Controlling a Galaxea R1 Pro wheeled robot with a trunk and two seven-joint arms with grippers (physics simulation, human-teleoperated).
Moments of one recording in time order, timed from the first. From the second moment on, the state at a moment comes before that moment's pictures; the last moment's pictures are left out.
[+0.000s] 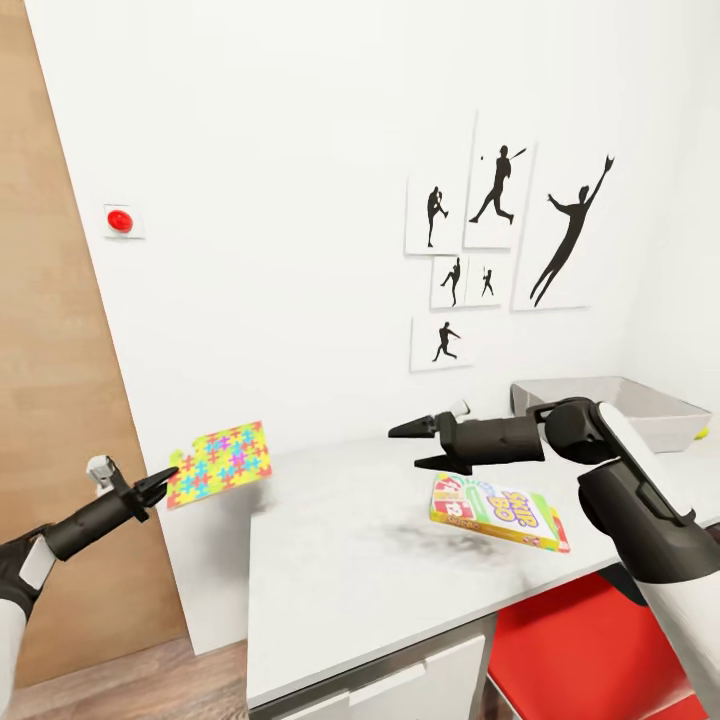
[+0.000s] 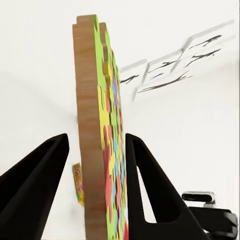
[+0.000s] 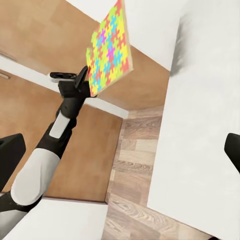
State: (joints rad) left arm -0.78 0.37 0.70 -0.44 0.10 0.90 -1.40; right arm -0.81 -0.34 0.34 -1.59 -2.34 1.05 -0.90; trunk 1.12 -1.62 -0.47
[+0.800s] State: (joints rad) left arm -0.77 0.44 0.54 -0.44 0.10 0.92 -1.51; right arm -0.80 -0.34 0.34 -1.59 -2.33 1.05 -0.90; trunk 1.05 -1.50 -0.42
